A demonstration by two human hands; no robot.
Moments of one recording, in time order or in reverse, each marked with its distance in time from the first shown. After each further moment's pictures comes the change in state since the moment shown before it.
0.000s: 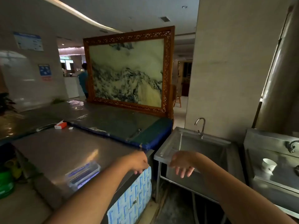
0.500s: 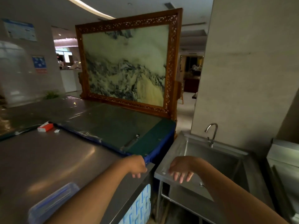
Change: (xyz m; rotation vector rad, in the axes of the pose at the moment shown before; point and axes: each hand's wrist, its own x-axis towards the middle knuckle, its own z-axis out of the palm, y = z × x) left_hand 0.250 -0.056 -0.059 -0.048 -0.124 -0.066; right_hand 0.239 0.006 -0.110 0.000 -0.116 -0.013
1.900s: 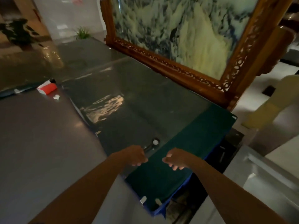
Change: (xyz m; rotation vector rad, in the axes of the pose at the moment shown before) left_hand 0.524 -0.200 -0.149 -0.333 -0.080 -0.336; right_hand 0.614 -0.044 -0.229 -0.052 -0.245 -0.168
